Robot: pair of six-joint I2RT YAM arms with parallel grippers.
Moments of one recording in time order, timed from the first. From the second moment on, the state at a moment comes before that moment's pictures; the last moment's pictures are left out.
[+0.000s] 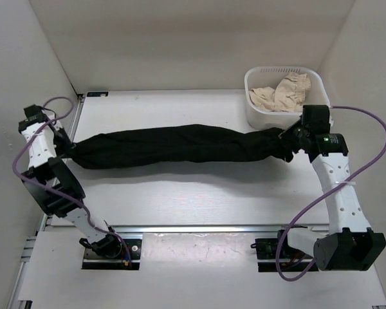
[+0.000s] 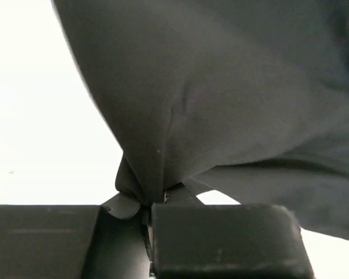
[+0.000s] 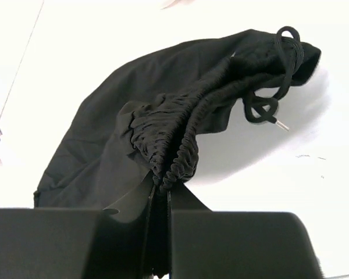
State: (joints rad) left arm 0.55 1.77 1.48 -1.00 0.17 0.00; right arm 0.04 1.17 1.25 -0.86 0.03 0.85
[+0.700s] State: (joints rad) left arm 0.00 1.80 1.55 -1.23 0.24 0.00; right arm 0.30 1.16 0.93 -0.79 0.03 1.02
